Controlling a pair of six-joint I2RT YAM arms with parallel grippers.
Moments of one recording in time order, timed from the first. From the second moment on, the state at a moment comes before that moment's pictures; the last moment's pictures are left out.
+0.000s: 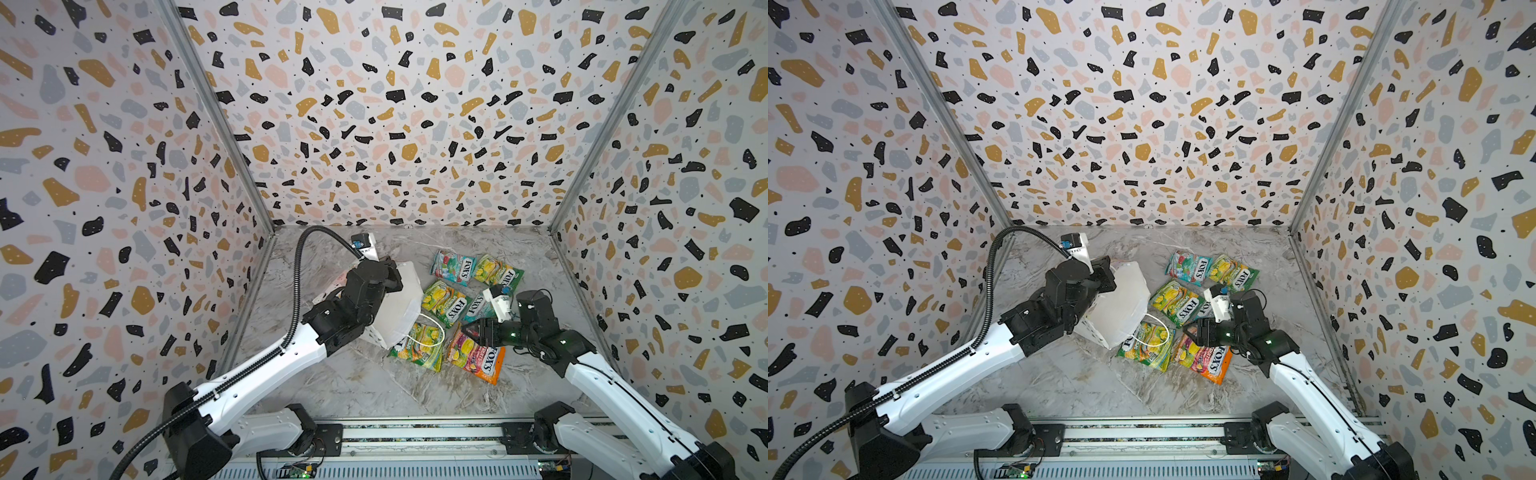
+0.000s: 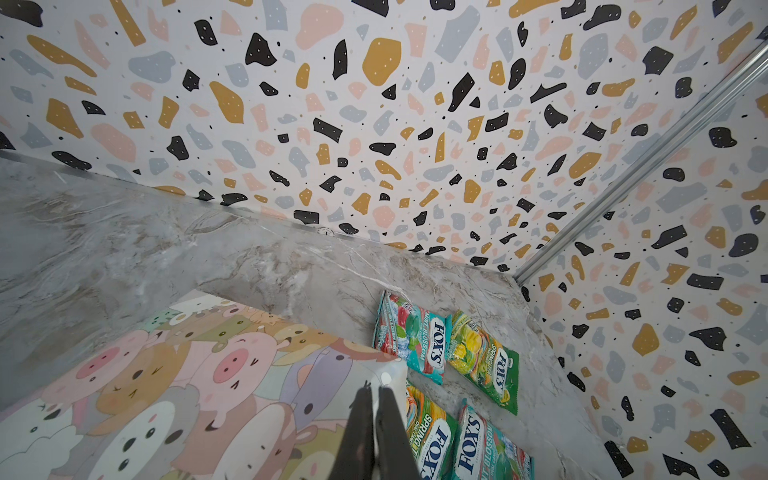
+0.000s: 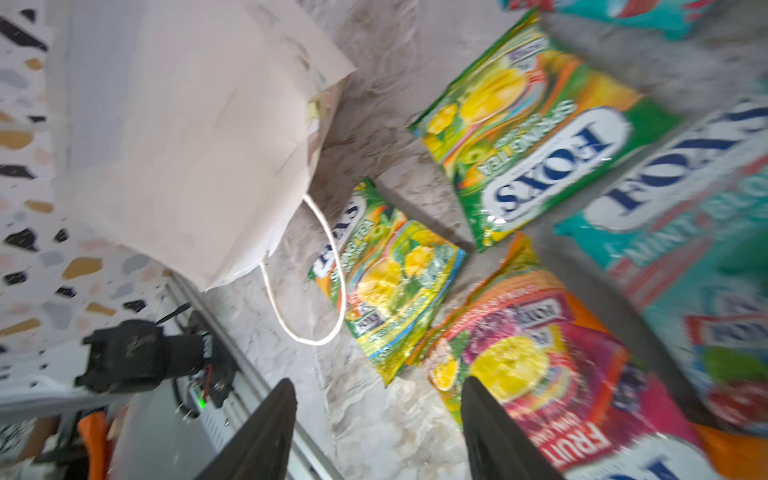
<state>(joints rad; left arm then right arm) -0.81 1.18 1.09 -0.20 -0.51 -0.60 0.44 0.93 0.65 -0.43 -0.56 0.41</state>
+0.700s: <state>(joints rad) -0.81 1.16 1.09 -0.20 -0.47 -0.60 0.57 1.21 0.61 -0.07 -0.67 0.55</state>
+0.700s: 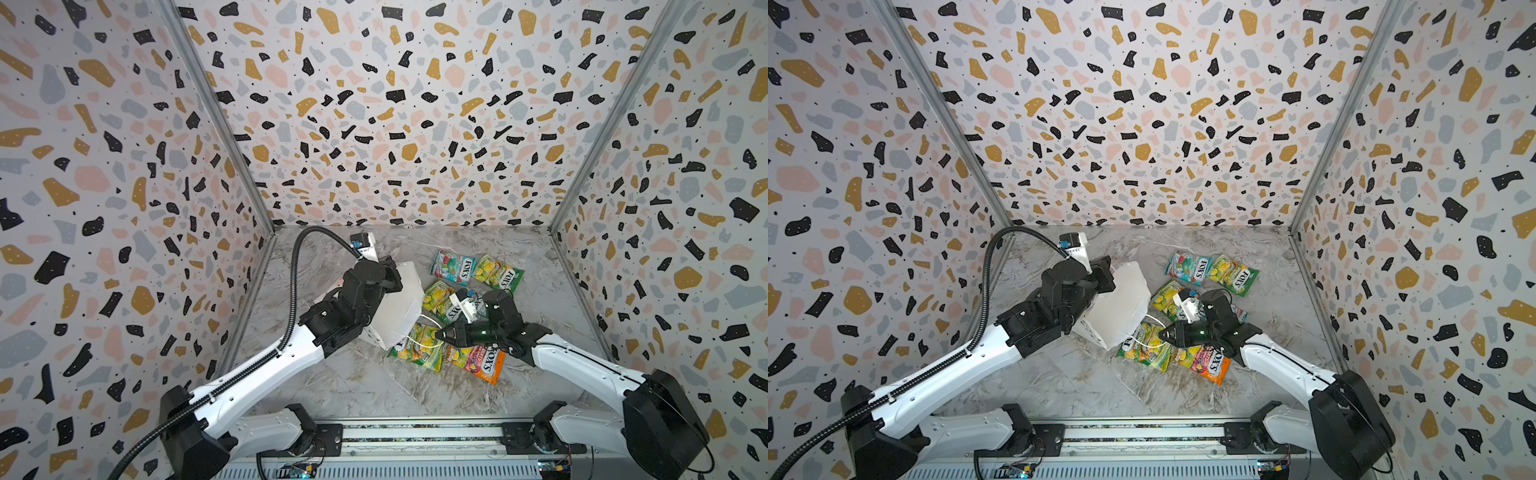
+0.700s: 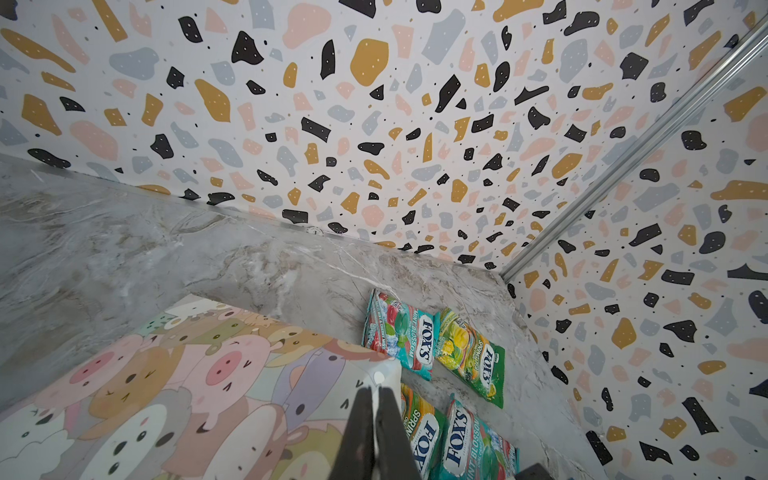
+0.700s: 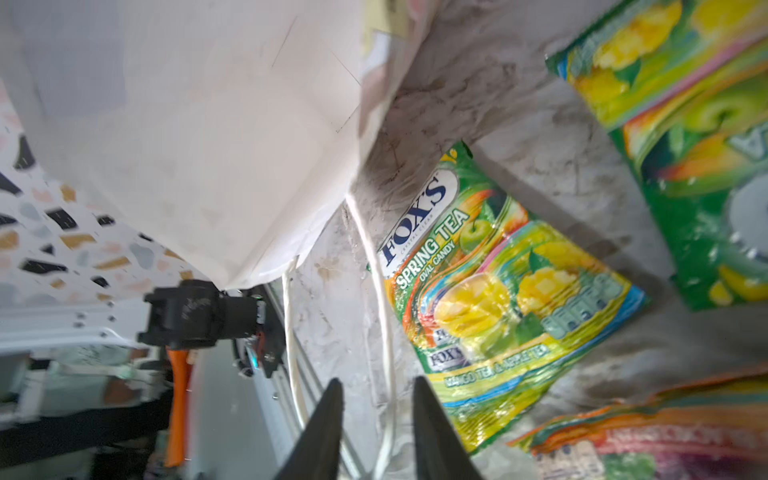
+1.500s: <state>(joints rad) -0.73 1.19 1.09 -0.15 -0.47 -0.56 0.50 1.09 0.89 -0.29 -0.53 0.57</state>
